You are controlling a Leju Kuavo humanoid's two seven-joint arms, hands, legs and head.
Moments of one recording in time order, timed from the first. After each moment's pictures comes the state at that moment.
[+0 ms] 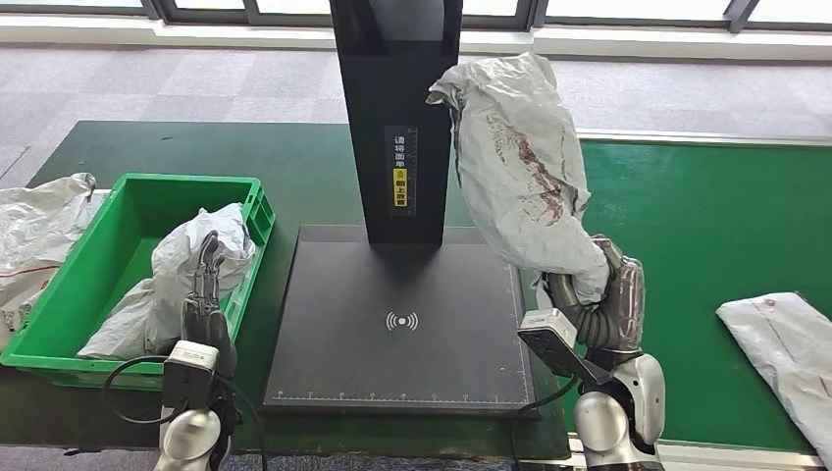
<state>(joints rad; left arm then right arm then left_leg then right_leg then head) 0.00 -0.30 -0.04 -1.52 -0.31 0.25 -0.60 -0.08 0.16 0.00 -1.47 0.90 -0.41 -0.49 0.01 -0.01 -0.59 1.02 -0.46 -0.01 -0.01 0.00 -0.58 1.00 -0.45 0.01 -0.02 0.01</state>
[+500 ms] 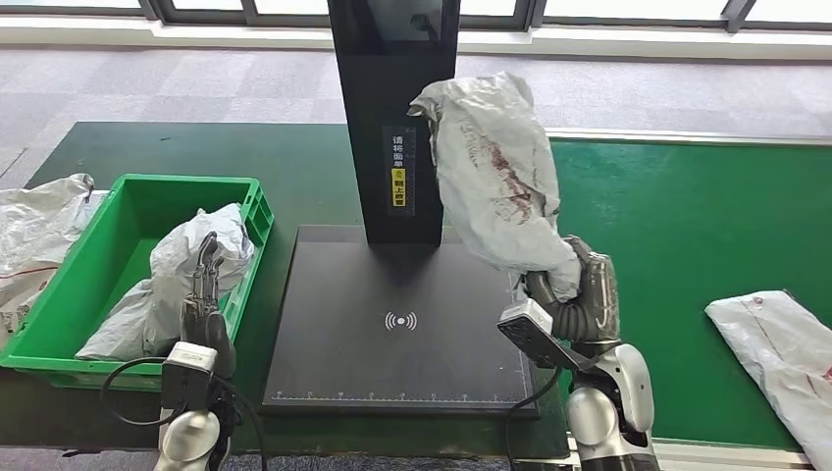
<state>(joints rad) 0.00 -0.30 -0.04 -1.53 -0.30 0.24 -0.60 -0.12 0.16 0.03 -1.38 0.97 -0.25 -0.43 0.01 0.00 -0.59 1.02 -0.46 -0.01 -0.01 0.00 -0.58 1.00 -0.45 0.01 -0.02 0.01</state>
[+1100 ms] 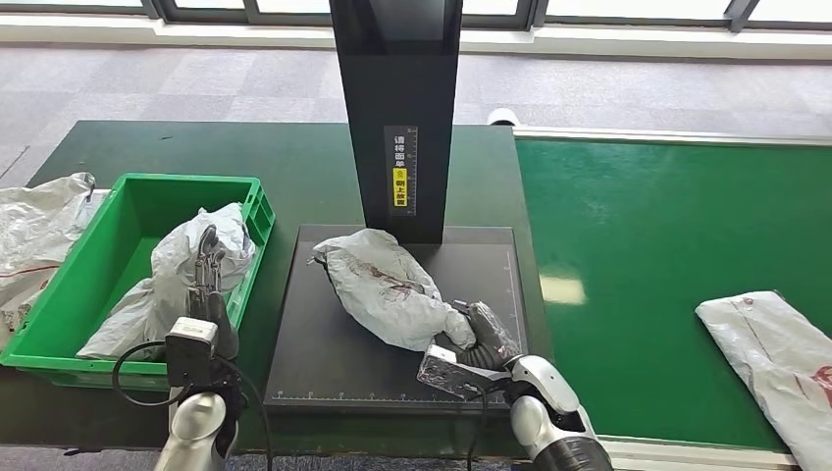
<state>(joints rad) -0.07 -0.30 -0.04 -1.42 -0.23 0.29 -0.57 -0.22 0.14 0.25 -0.92 0.96 -0.05 -0.47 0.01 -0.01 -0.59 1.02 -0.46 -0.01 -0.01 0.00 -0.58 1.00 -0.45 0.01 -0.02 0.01</state>
